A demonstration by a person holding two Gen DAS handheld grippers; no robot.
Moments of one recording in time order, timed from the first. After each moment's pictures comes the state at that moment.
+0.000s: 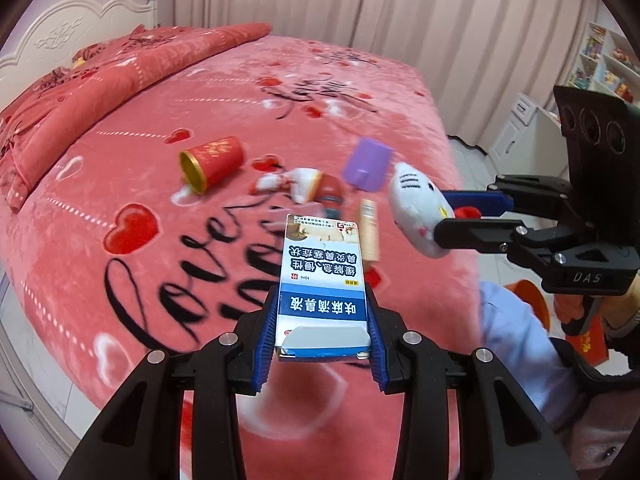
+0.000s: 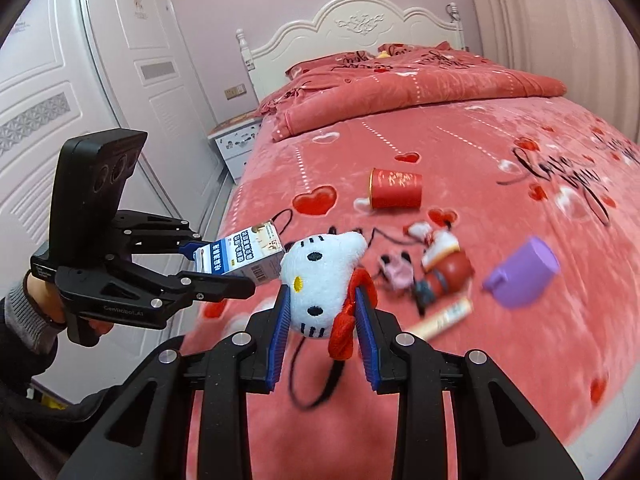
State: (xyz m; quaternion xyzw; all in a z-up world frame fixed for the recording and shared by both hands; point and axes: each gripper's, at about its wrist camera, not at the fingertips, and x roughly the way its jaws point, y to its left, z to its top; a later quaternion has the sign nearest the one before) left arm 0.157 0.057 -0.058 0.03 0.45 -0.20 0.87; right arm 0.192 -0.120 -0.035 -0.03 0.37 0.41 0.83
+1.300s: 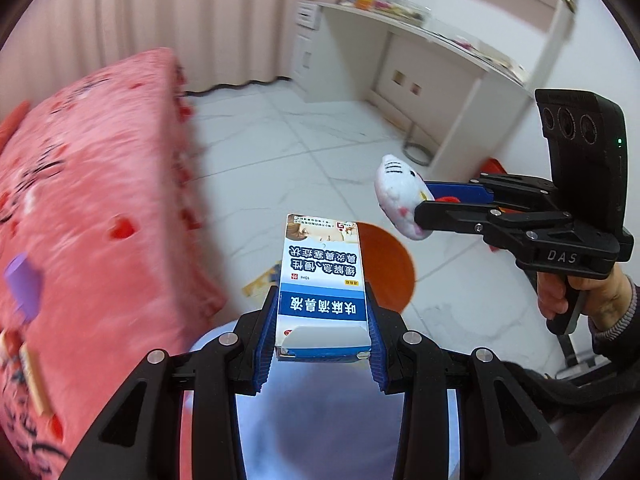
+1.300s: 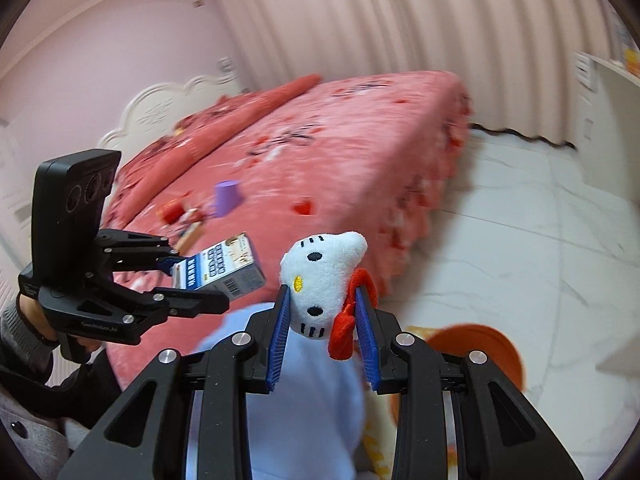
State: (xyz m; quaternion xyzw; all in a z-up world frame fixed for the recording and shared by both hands) left arm 0.082 -0.301 -0.086 0.20 0.43 -0.49 0.73; right arm -0.040 -0.503 -0.058 0.16 0.35 0.07 0.92
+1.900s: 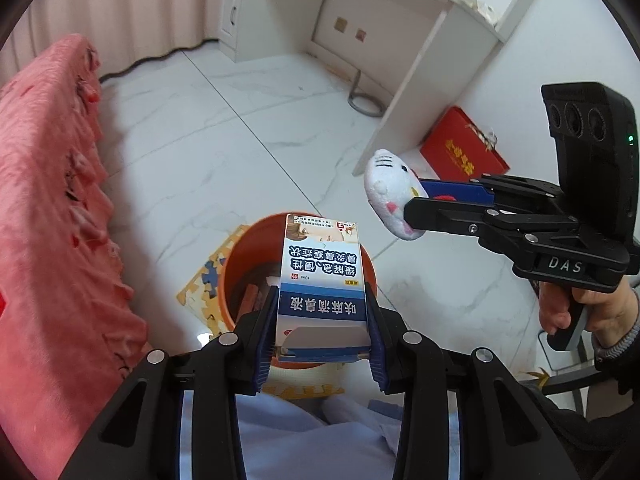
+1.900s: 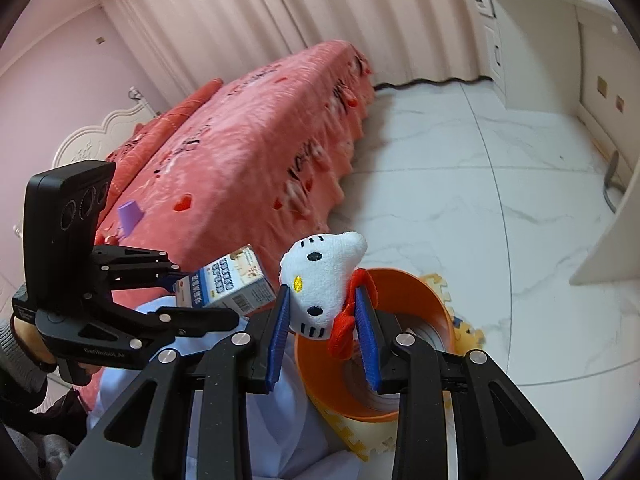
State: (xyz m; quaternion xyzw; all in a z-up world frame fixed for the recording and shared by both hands) left arm 0.079 -0.429 -0.167 0.24 0.48 -0.56 0.63; right arm -0.081 -0.620 -0.144 0.25 0.39 -0.04 0.89
